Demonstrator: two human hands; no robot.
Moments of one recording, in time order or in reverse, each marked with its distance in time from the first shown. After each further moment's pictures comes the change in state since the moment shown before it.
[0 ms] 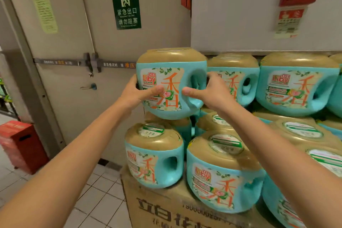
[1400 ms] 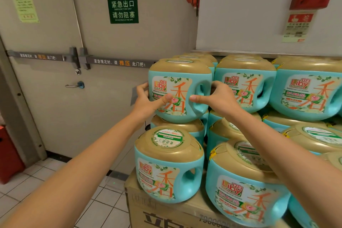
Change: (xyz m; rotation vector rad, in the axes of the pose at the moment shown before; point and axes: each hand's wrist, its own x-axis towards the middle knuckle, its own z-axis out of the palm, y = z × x) left_hand 0.056 -0.081 -0.017 -0.091 -0.026 -0.037; right_hand 0.045 0.034 0.043 -0.211 0.096 0.055
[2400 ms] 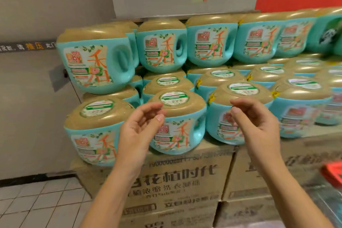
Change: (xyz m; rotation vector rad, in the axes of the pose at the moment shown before) left_hand -0.213 0.031 0.116 -0.364 -0.253 0.101; right_hand -0.273 0.054 -0.106 0.304 0.597 -0.019
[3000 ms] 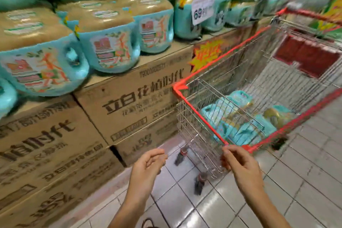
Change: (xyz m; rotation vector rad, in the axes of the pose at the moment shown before) left_hand -0.280 -0.123 0.290 0.094 -0.453 -0.771; right_hand -0.270 0.017 -0.397 -0.319 0.454 0.588
